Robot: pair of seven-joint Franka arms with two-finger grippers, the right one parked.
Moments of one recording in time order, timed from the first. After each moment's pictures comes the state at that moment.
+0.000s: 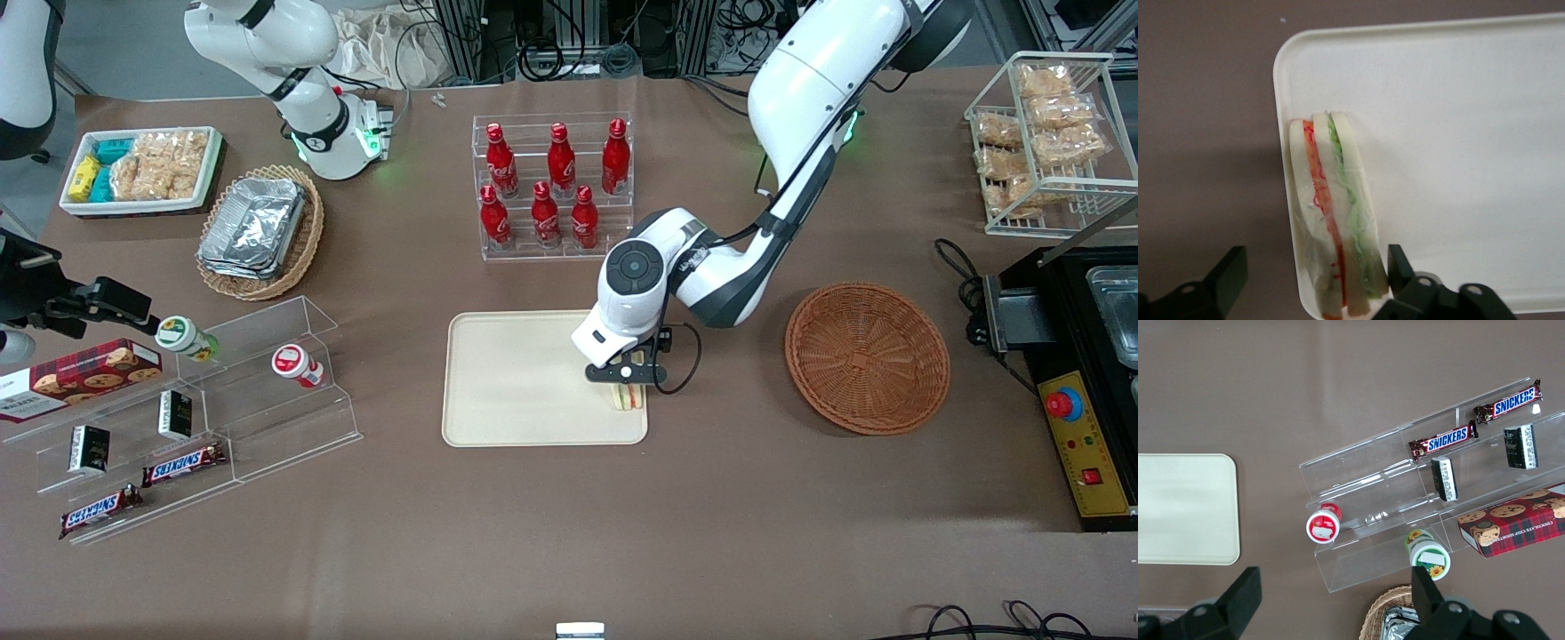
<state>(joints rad) -0.44 0.65 -0.30 -1.60 0.22 2.22 -0.76</state>
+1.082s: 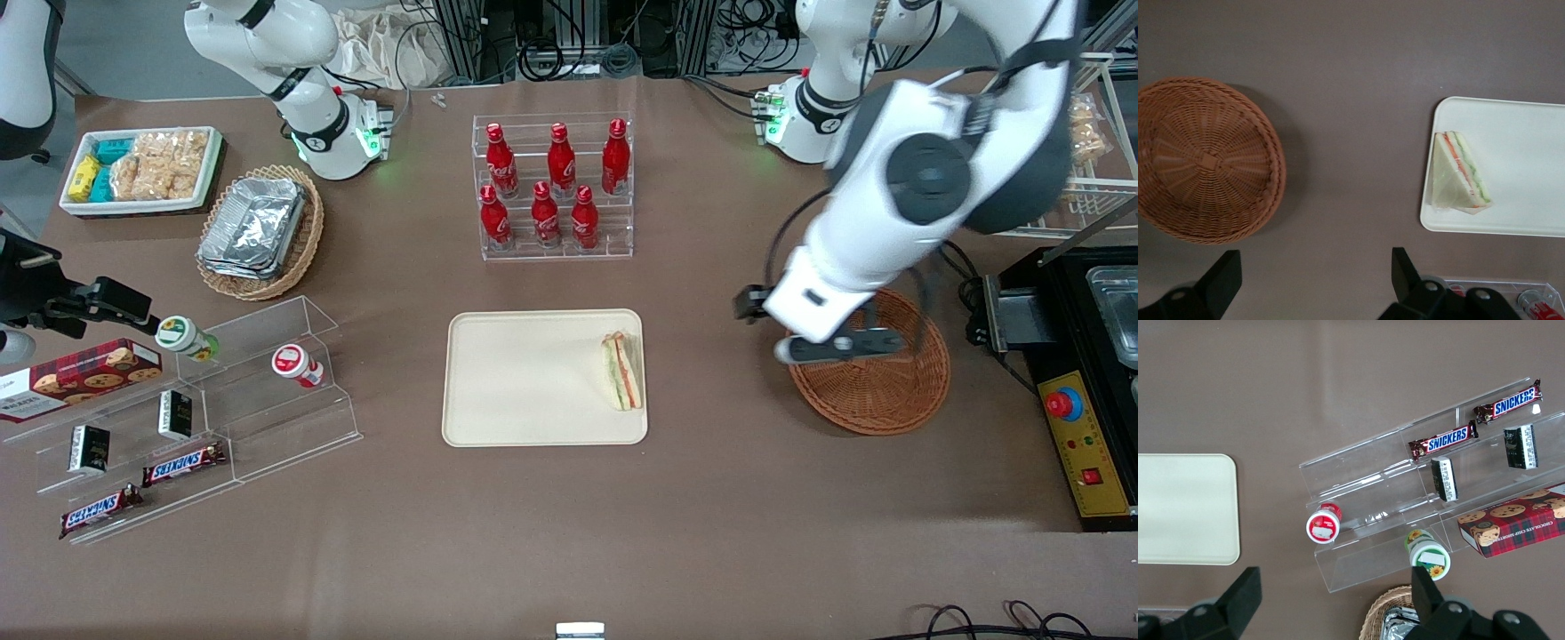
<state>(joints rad) -0.08 0.21 -0.28 -1.56 -0.01 1.70 -0.44</state>
